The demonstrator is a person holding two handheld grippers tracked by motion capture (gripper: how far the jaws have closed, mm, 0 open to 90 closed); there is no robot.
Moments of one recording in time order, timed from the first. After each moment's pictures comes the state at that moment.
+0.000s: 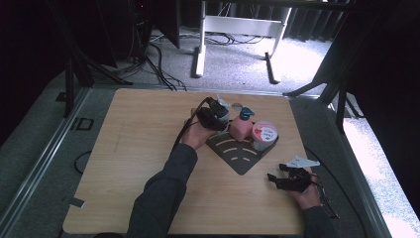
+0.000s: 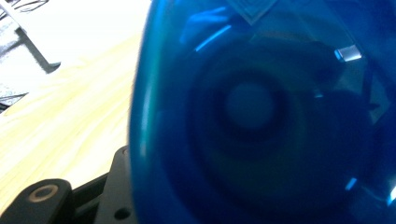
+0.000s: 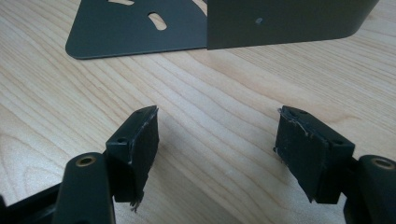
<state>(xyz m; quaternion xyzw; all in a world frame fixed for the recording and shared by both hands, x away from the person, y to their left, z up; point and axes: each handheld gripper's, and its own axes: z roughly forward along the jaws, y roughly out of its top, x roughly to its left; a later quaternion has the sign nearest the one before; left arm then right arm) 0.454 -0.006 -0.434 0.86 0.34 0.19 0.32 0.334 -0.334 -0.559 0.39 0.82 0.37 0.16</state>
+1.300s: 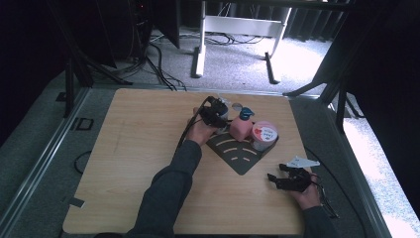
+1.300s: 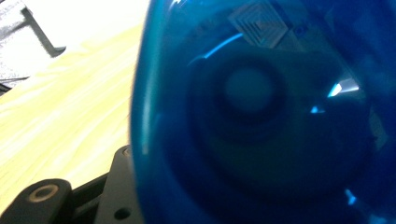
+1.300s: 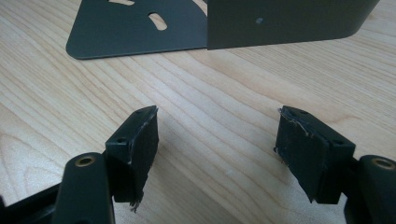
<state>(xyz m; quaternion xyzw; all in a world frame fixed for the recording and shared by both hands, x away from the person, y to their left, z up) 0.482 -0.015 -0.455 0.86 0.37 0.19 0.31 0.334 -0.334 -0.559 0.39 0.82 0.37 0.16</state>
